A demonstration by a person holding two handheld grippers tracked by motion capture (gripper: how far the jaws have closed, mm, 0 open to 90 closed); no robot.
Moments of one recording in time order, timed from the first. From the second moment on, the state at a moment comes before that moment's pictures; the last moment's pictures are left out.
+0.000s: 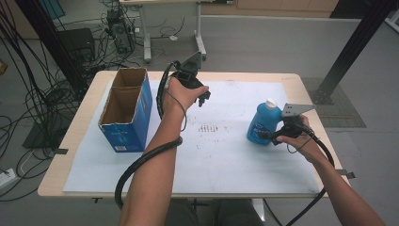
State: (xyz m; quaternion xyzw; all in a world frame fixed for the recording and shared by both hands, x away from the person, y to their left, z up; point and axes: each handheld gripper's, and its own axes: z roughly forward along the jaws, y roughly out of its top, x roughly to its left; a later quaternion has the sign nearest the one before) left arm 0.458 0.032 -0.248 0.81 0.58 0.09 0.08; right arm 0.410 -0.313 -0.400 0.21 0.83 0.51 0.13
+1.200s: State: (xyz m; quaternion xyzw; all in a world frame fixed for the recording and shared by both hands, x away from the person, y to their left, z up) left arm 0.457 0.033 -0.248 0.81 0.57 0.09 0.08; right arm 0.416 -0.312 -0.401 0.20 0.83 0.51 0.13
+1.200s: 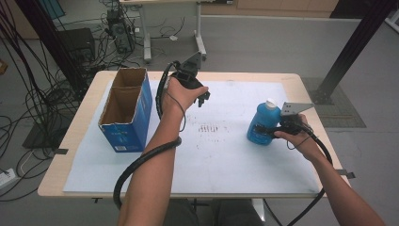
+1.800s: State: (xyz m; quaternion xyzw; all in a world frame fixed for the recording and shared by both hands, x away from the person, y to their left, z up) left arm 0.455 0.034 -0.248 0.81 0.57 0.09 0.08; right arm 0.416 -0.312 -0.400 0.20 0.83 0.51 0.12
